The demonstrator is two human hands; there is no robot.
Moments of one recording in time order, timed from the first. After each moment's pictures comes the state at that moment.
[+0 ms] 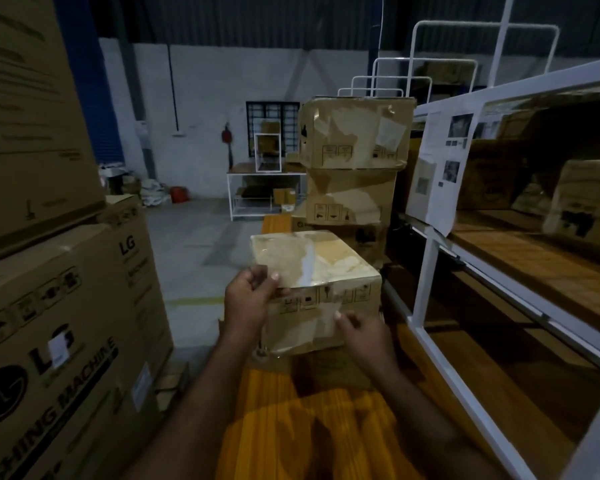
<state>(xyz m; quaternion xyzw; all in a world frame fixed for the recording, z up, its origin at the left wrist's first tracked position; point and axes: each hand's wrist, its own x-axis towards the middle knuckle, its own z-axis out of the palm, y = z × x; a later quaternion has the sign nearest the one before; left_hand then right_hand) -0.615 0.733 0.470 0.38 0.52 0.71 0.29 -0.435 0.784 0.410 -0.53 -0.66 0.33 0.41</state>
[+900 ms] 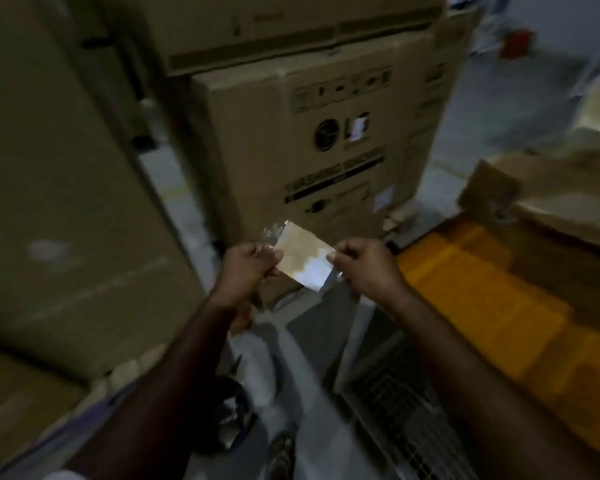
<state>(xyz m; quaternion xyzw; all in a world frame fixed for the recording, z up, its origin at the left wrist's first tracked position) -0.588 0.351 0.297 -0.01 0.75 0.66 0.12 -0.522 0.558 0.329 -0.09 -0.86 0.51 0.03</state>
